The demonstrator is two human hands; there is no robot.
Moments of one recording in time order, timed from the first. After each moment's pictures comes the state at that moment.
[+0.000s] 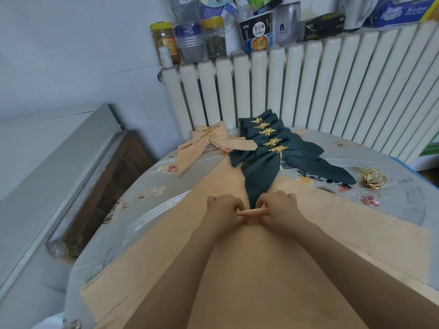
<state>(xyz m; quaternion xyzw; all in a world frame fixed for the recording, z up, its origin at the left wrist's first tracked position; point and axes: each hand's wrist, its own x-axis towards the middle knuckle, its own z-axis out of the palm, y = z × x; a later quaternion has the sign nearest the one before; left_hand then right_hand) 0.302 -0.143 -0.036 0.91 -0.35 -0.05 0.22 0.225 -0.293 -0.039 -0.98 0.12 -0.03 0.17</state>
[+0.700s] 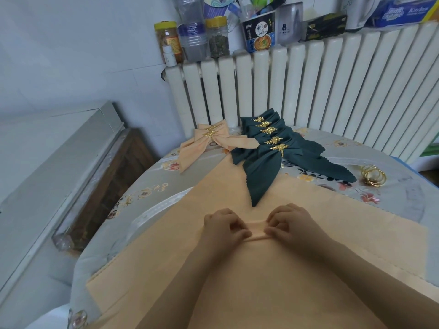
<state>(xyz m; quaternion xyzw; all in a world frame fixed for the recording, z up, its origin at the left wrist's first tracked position) 0.263 -0.112 -0.048 0.89 -0.32 -0.06 0.31 0.176 -0.302 -0.053 -0.96 0.01 -0.10 0.27</state>
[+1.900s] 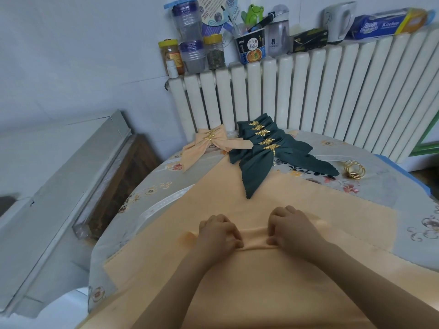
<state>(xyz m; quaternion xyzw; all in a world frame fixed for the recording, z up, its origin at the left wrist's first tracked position) 0.220 -0.087 -0.035 0.91 -0.34 -0.09 0.23 0.132 -0.279 -0.034 -0.99 0.03 -0.02 0.11</state>
